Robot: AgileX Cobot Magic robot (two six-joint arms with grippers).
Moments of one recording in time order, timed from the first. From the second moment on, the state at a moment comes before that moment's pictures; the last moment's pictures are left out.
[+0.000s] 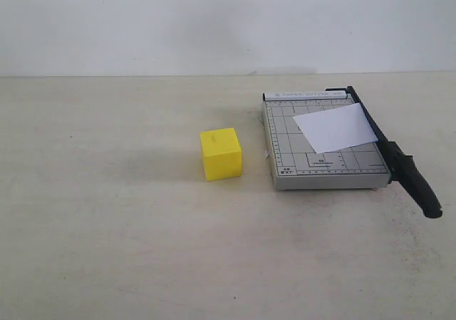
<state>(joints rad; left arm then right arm) -0.12 0.00 0.00 -0.01 0.32 -0.02 0.04 0.01 0.00 0.39 0.26 0.20</state>
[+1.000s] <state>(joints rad) -0.12 0.00 0.00 -0.01 0.32 -0.02 0.04 0.98 -0.56 -0.03 0.33 -0.17</state>
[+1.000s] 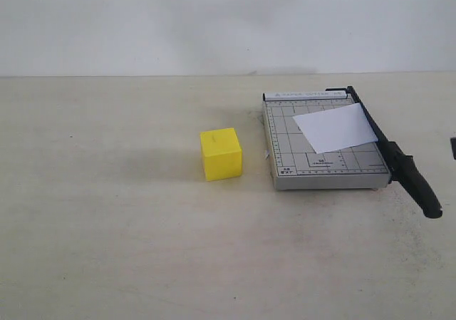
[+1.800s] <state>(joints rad) -0.12 0.00 0.00 -0.01 0.32 -0.02 0.10 1.27 -0.51 0.16 0.01 -0.22</state>
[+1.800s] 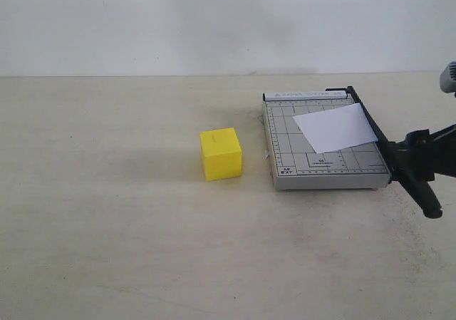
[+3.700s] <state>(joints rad) -0.12 0.00 0.00 -0.01 0.32 -0.02 0.11 1.33 -0.29 0.04 -0.74 -0.07</state>
